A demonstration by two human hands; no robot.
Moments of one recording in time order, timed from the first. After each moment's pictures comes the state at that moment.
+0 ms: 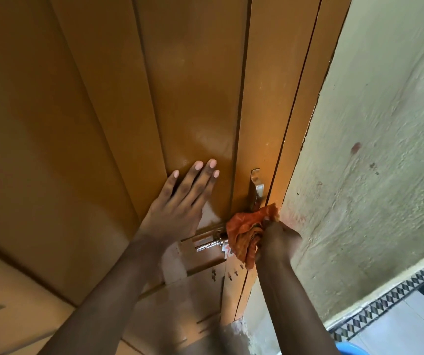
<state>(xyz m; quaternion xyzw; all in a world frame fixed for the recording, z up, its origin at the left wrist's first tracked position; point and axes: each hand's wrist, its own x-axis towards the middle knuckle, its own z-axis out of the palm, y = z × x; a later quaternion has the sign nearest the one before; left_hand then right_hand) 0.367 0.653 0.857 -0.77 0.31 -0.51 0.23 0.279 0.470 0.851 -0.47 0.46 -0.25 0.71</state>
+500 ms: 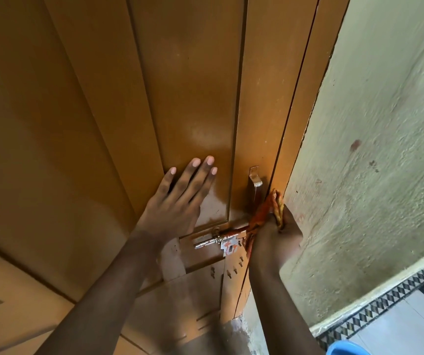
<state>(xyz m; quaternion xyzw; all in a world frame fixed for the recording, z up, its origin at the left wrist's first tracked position) 0.367 0.653 0.858 -0.76 0.31 -0.52 0.23 0.277 0.480 0.843 -0.56 0.39 -0.39 0.62</state>
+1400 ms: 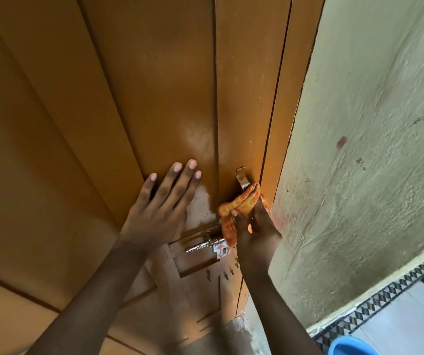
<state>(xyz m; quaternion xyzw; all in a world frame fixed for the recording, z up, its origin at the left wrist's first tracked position) 0.367 0.653 0.858 -0.76 0.32 -0.53 0.21 0.292 0.459 0.790 -0.72 0.17 -0.43 0.53</state>
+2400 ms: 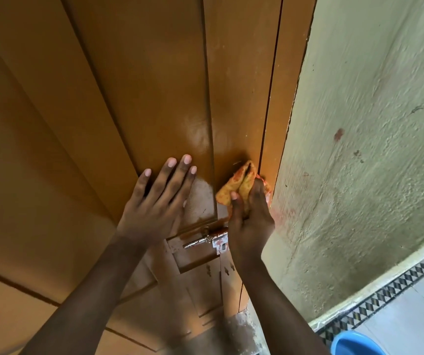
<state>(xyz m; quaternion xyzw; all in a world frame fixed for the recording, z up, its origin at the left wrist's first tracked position) 0.366 0.651 0.857 -0.76 0.32 -0.52 0.21 0.309 0.462 0.810 -0.74 0.14 -0.50 0.42</state>
